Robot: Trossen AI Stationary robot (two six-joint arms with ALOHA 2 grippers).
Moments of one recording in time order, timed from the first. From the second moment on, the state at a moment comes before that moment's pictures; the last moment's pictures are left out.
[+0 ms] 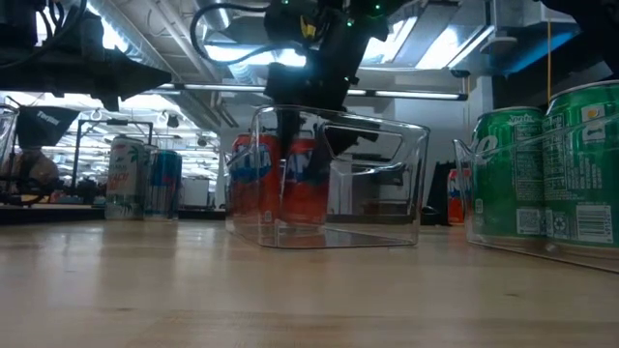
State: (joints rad) left arm 0.13 0.03 0.01 0.19 -0.38 0.03; right arm -0.05 2.07 1.72 -0.74 0.20 -0.95
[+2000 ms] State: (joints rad) left arm 0.13 0.03 0.01 0.17 -0.38 0.03; right arm -0.81 1.58 1.67 -1.35 0.49 -0.92
